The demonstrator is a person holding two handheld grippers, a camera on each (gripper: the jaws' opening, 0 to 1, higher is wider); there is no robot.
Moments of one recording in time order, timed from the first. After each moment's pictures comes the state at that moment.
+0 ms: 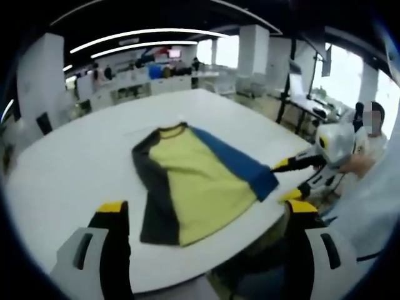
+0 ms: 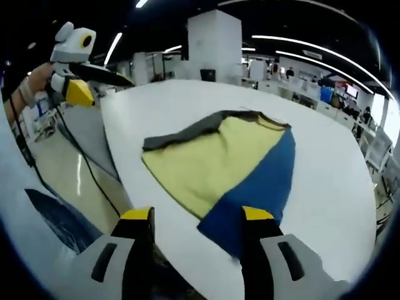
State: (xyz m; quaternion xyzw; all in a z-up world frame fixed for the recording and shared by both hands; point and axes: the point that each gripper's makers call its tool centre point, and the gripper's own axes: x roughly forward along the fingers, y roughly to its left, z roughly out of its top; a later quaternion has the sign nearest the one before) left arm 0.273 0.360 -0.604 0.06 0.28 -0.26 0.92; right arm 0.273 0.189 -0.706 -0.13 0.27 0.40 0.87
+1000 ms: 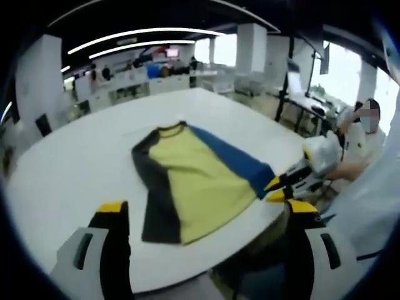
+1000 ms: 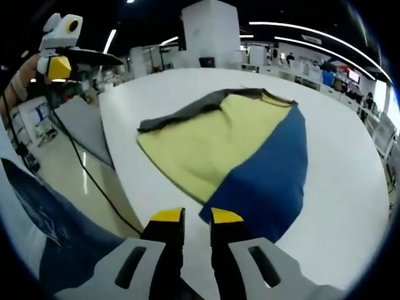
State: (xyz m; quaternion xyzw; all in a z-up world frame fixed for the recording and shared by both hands) left arm 0.273 0.362 -0.605 0.07 0.29 -0.27 0.92; right arm 0.274 0.194 -0.751 -0.11 0.32 0.40 0.85
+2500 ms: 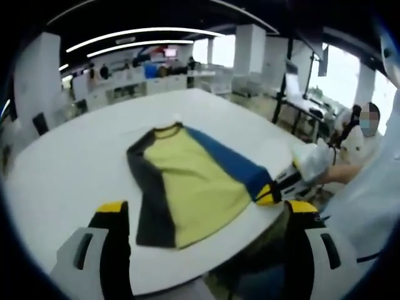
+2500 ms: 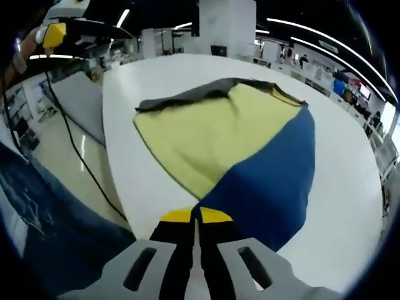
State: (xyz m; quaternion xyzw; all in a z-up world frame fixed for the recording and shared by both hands) left arm 0.277 0.351 -0.603 0.06 0.28 -0.28 0.92; right arm 0.283 0.193 -0.768 -0.18 0.33 0.42 0.83
